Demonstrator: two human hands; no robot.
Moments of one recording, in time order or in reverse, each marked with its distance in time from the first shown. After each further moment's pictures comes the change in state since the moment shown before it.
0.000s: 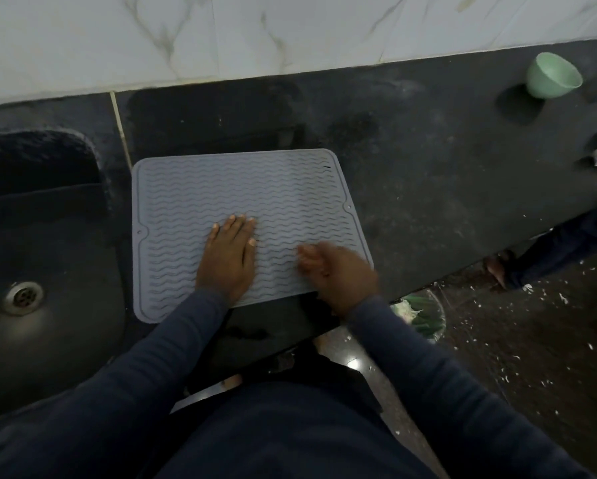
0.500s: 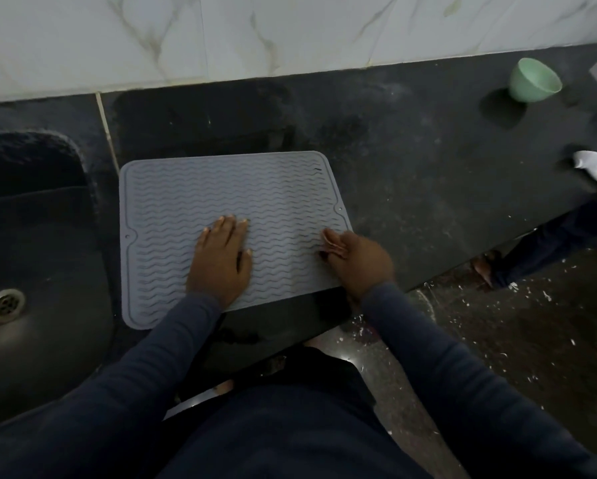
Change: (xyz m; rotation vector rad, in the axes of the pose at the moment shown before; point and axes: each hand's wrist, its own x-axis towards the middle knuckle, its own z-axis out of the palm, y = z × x) left_hand -0.002 0.004 -0.002 0.054 -0.006 0.034; right_hand 0.019 0.037 -0.016 -0.009 0.060 0.168
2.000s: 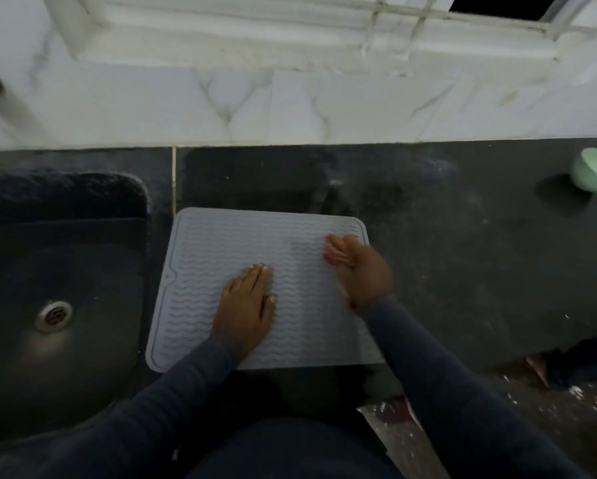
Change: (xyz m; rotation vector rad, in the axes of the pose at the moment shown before) left_hand 0.014 0.006 -0.014 0.022 -0.024 -0.165; right_hand 0.100 -0.046 -0.008 0.205 -0.014 -0.301
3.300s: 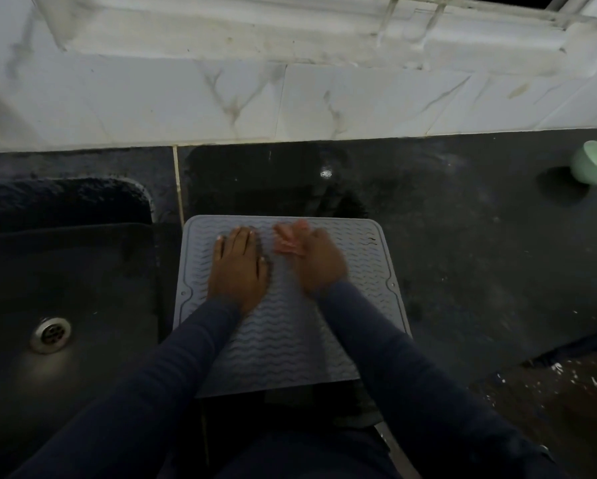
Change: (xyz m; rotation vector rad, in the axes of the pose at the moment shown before) left_hand 0.078 -0.054 -0.031 0.079 -0.019 -0.037; right_hand 0.043 -0.101 0.061 -0.121 -0.082 -0.012
